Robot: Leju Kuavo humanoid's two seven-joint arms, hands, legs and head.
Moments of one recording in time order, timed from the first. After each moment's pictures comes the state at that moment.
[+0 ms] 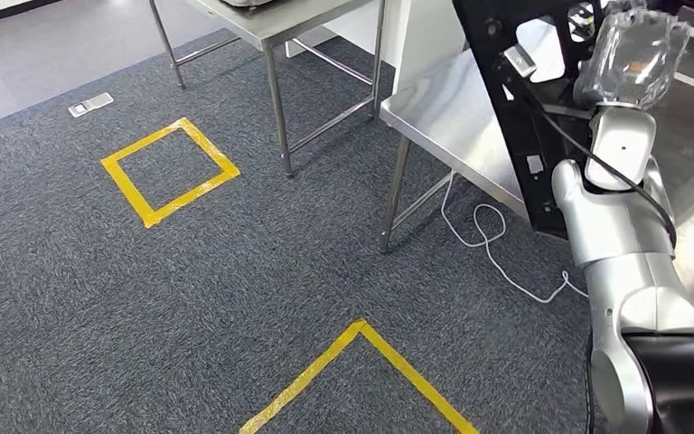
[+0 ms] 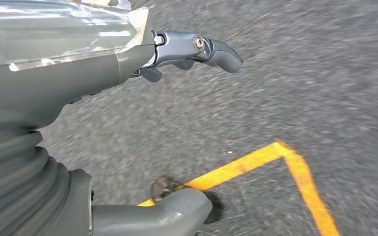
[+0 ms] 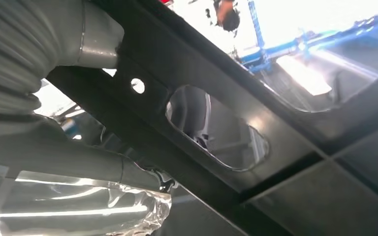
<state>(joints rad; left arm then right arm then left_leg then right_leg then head) -0.06 -0.11 0.70 -0.23 -0.29 0.29 -0.40 -1.02 -0.21 0.17 -0.92 1.57 -0.54 0.28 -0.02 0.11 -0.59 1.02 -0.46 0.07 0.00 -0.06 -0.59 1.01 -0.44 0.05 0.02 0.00</state>
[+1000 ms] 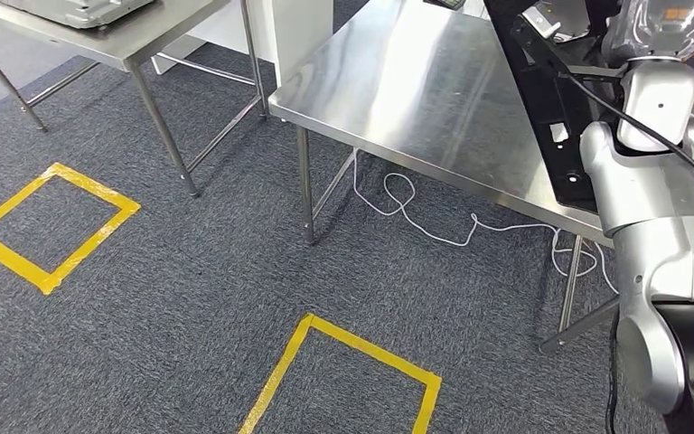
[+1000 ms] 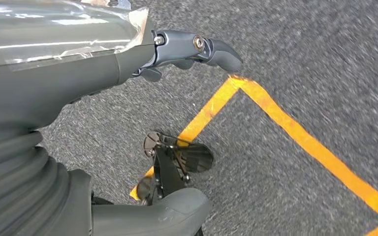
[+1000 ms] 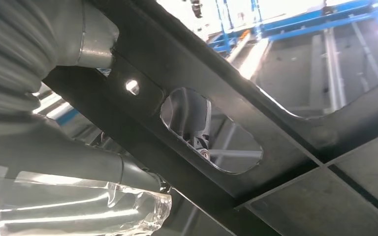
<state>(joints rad) -0.07 -0.12 0.75 -0.23 -0.29 0.11 -0.43 -1.18 -0.23 0.22 -0.80 1.57 -0.56 0.22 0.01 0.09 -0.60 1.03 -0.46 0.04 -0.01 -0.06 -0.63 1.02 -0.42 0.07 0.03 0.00</state>
